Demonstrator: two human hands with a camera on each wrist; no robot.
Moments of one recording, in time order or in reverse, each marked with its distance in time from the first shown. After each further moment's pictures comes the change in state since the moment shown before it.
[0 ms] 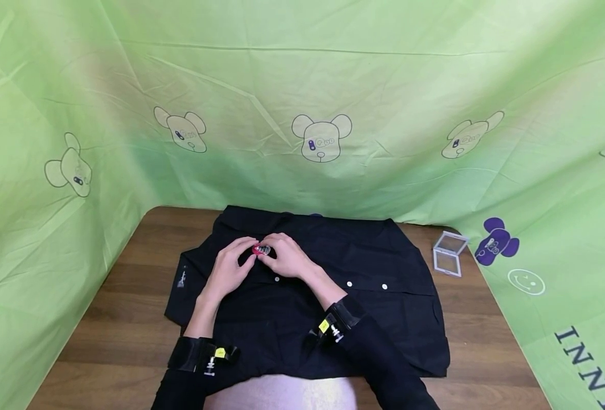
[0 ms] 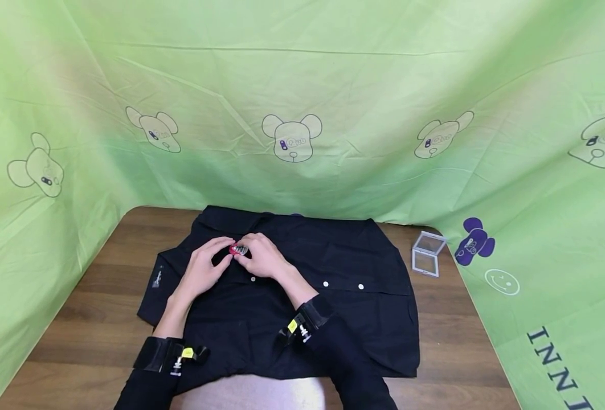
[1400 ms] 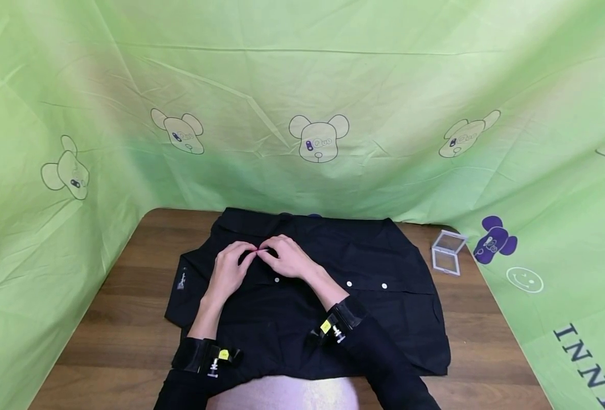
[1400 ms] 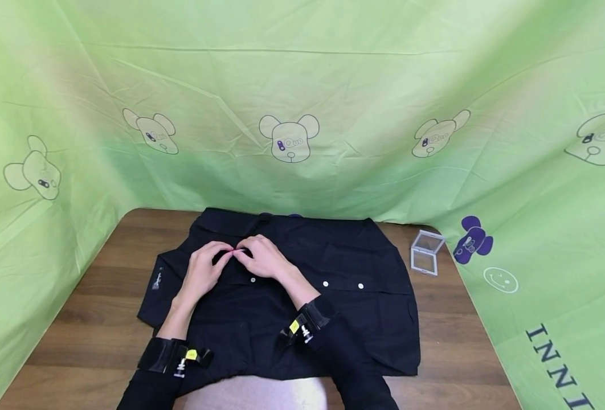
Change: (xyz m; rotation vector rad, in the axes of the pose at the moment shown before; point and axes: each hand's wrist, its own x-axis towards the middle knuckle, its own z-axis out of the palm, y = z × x) left_hand 0.000 -0.002 0.011 0.053 0.085 -0.031; right_hand -0.005 0.001 -0.005 0.064 0.003 0.014
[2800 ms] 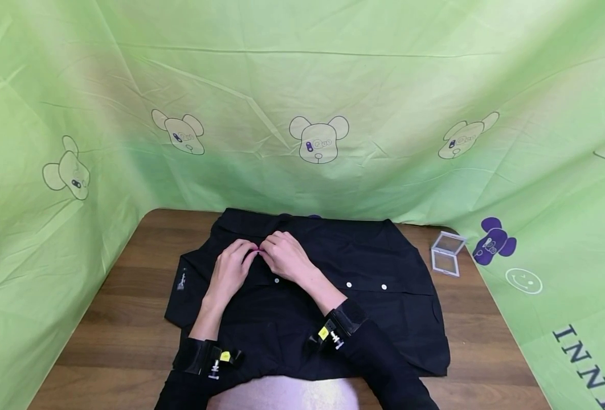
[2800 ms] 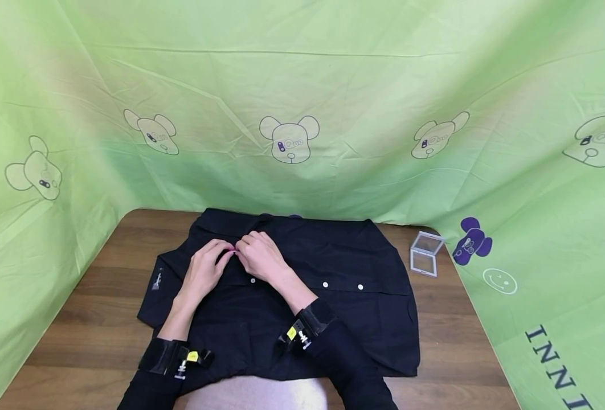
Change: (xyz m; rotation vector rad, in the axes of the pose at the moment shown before) left_hand 0.003 0.013 -0.002 0.139 -0.009 0.050; right_hand -0.004 -0.016 -0.003 -0.455 0.207 -0.240
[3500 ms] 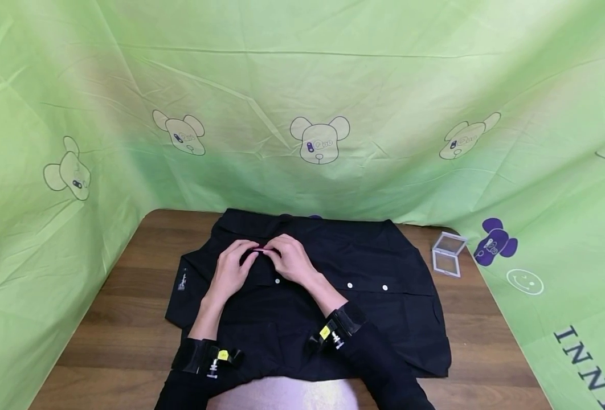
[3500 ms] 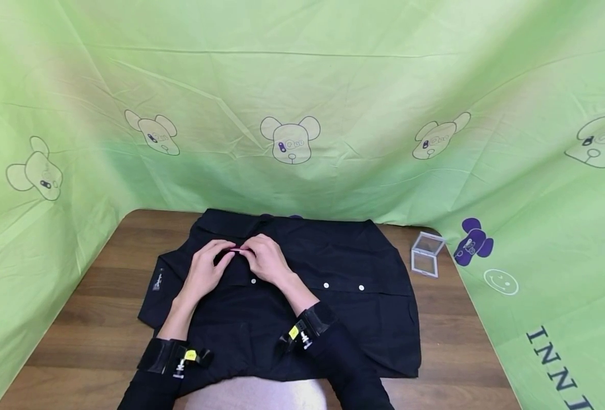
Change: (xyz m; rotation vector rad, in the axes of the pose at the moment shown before) left_hand -0.002 -0.011 0.004 -0.179 0.028 -0.007; right_hand -0.012 0.009 0.020 0.378 0.137 0.153
